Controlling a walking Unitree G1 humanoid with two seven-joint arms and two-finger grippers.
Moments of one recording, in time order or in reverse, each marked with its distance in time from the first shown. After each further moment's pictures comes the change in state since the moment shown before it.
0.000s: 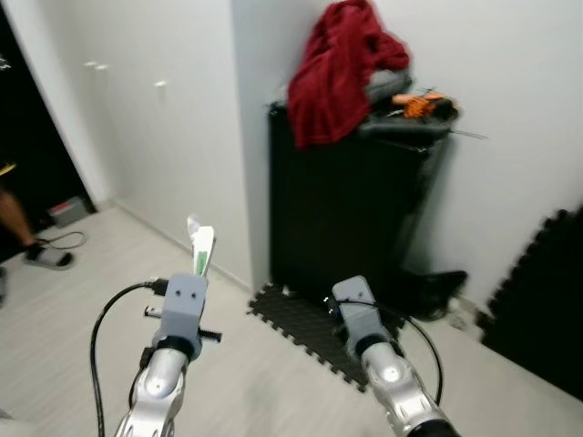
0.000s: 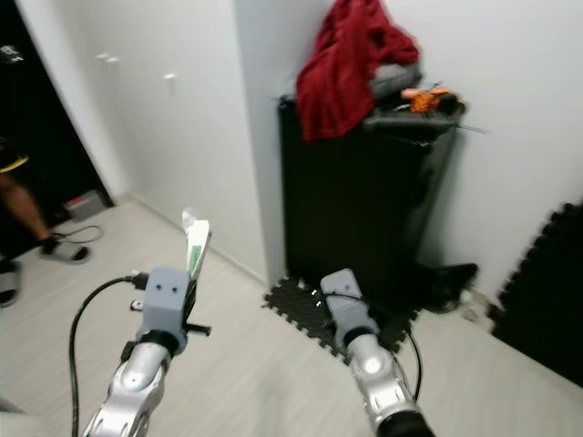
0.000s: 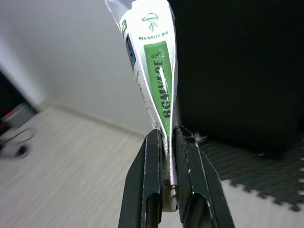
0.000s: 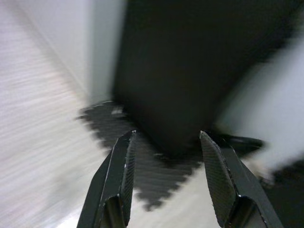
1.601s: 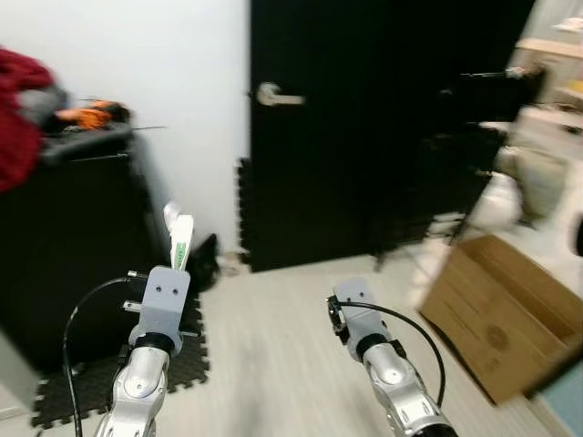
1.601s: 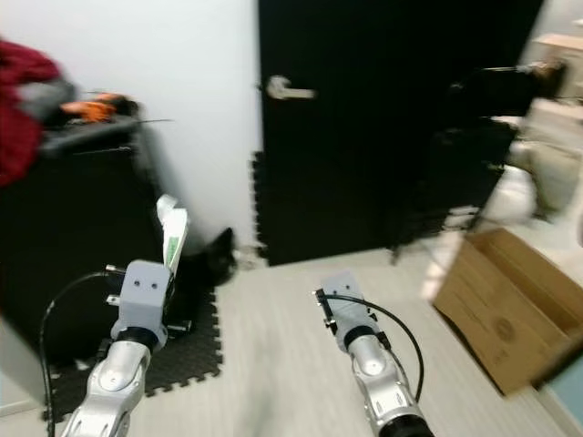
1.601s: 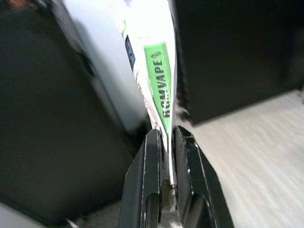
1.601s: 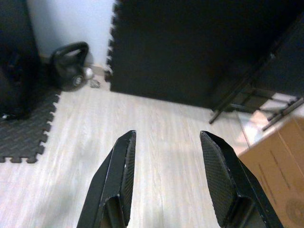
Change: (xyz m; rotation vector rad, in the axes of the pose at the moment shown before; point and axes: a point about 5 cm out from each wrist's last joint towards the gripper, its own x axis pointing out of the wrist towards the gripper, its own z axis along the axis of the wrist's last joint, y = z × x) left arm -0.009 0.015 -0.005 0.022 0.028 0.095; right arm -0.009 0.012 -0.009 0.024 -0.001 0.030
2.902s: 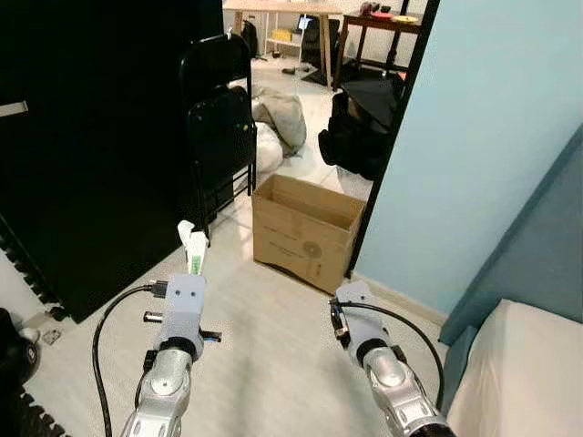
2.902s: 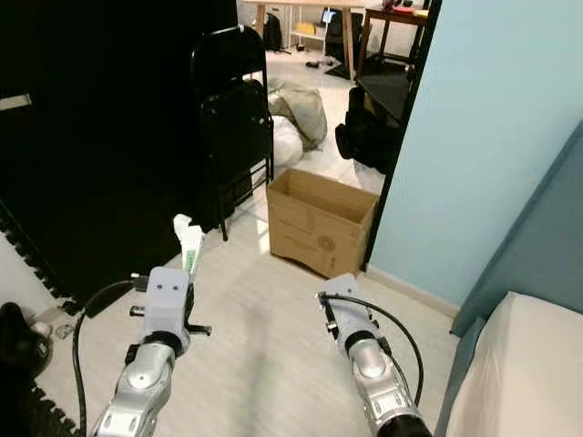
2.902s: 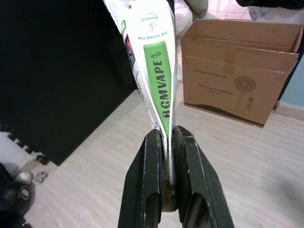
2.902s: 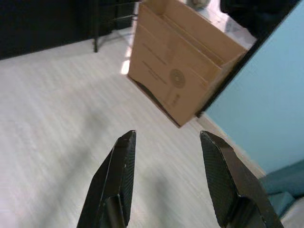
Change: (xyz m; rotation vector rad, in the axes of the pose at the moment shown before) left arm 0.007 -0.019 -0.004 -0.055 0.052 -0.013; right arm 0.000 0.009 -0.010 0.020 0.055 0.014
